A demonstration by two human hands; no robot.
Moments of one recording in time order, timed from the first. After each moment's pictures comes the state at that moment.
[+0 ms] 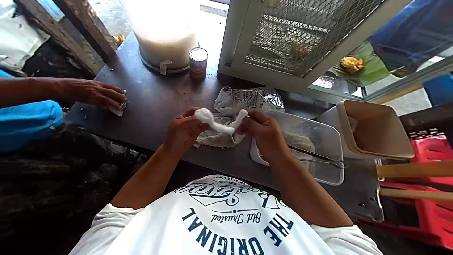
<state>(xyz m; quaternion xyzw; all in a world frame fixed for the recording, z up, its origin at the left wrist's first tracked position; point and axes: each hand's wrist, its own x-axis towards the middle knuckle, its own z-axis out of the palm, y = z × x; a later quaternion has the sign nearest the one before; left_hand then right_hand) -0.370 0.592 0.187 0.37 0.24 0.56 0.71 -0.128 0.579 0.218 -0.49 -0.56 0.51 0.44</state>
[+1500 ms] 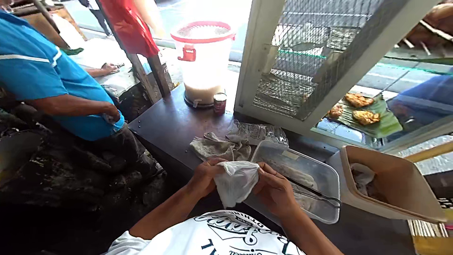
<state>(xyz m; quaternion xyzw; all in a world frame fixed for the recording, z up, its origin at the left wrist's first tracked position) -0.269 0.469 0.224 0.36 0.40 0.55 0.64 -0.056 0.490 0.211 -0.18 -0.35 0.77 0.50</state>
